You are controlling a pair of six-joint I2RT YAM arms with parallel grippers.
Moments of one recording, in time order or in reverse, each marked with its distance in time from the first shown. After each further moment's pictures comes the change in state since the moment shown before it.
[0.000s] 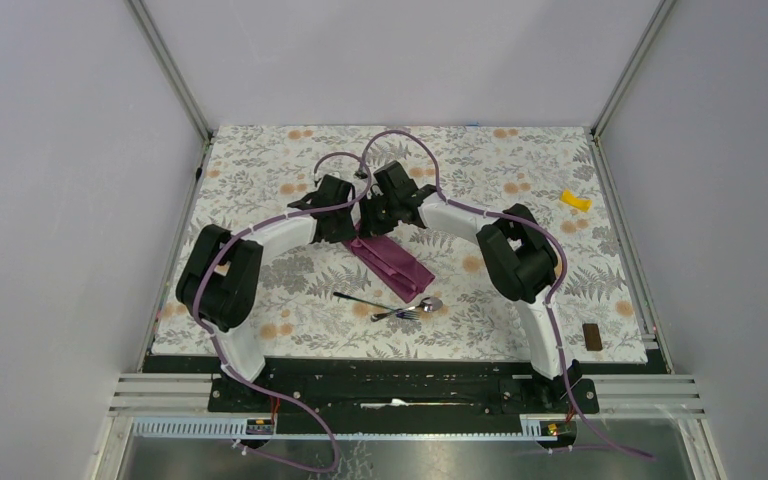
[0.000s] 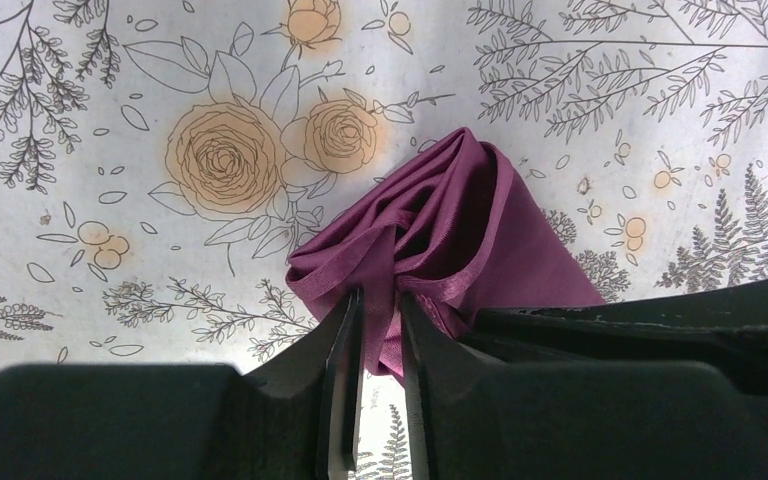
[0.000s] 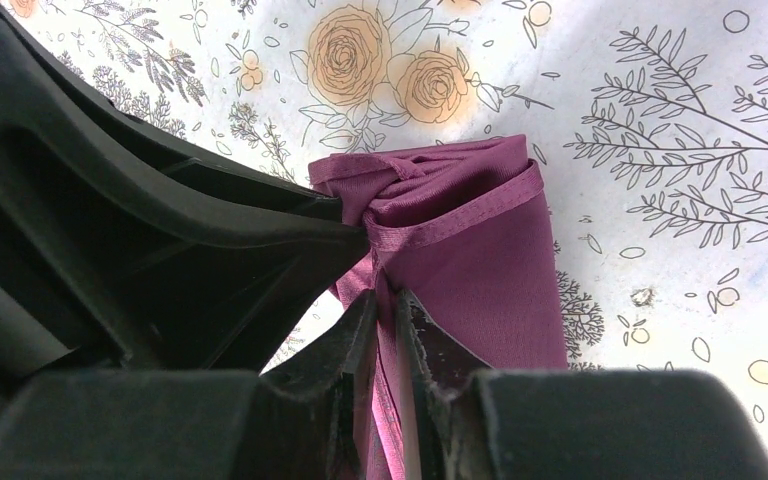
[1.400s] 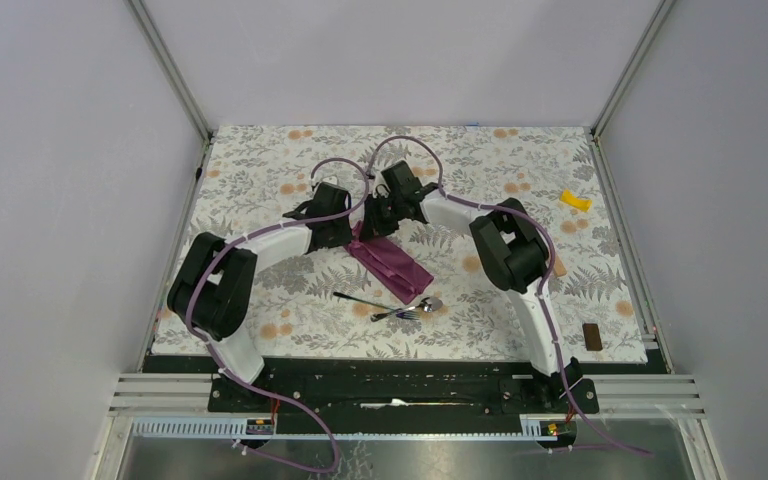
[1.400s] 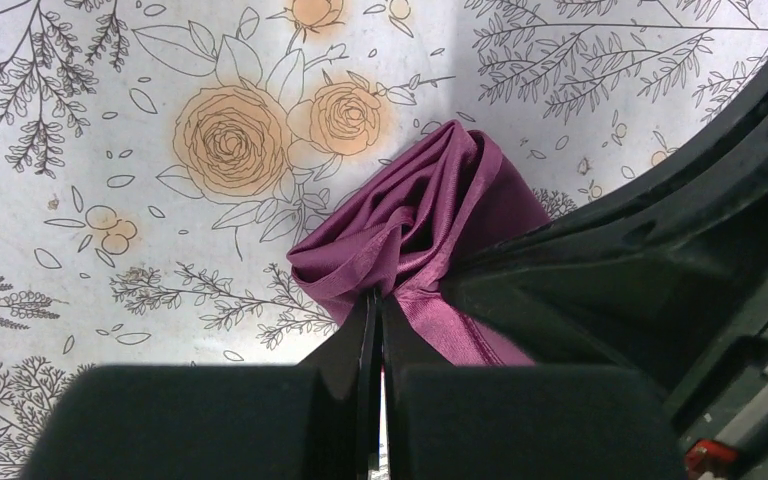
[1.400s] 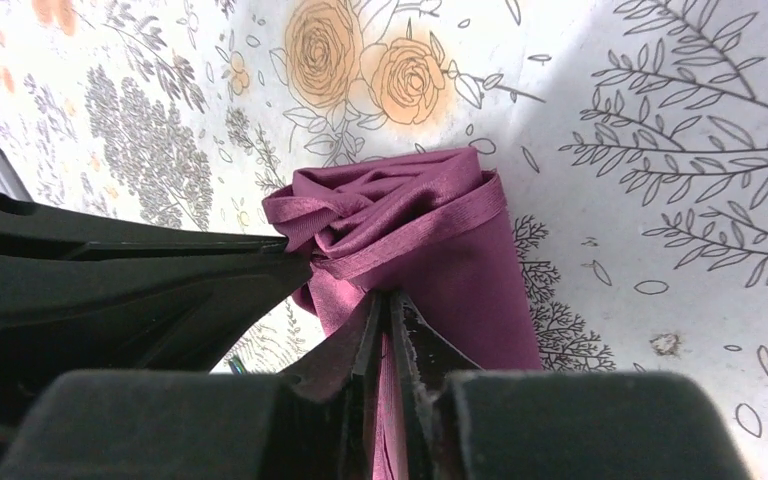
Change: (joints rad) left arm -0.007 -0.058 -0.100 0.098 -0.005 0.015; right arm -0.051 0.109 0.058 -0.006 -0.168 0.103
